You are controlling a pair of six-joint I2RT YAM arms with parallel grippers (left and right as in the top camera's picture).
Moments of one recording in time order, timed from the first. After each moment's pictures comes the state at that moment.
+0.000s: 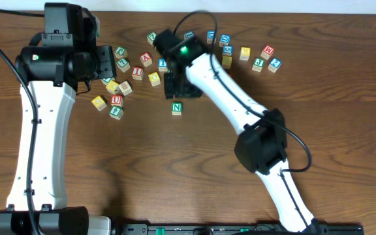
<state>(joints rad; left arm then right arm) -0.02 1.59 1.73 -1.14 0.05 -0.12 0.65 2.45 2.44 -1.42 -0.05 0.59</state>
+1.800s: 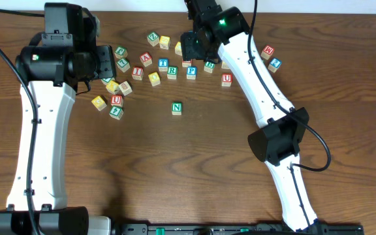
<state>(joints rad) -0.02 1.59 1.73 -1.14 0.05 -0.12 0.50 2.45 2.63 -1.29 -0.03 0.37</state>
